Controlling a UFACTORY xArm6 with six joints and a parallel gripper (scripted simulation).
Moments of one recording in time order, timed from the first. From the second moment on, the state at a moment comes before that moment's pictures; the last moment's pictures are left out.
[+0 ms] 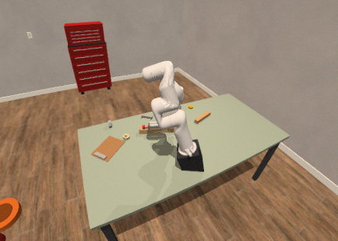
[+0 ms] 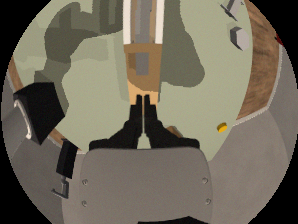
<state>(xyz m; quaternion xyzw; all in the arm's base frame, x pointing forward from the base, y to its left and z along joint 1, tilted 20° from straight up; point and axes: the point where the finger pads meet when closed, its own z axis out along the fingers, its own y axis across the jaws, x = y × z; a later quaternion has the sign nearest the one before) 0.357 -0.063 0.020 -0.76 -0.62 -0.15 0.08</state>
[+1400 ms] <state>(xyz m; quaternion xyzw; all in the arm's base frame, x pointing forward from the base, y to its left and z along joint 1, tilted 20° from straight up) 0.403 0.191 0.112 -0.76 -0.62 -0.15 0.08</state>
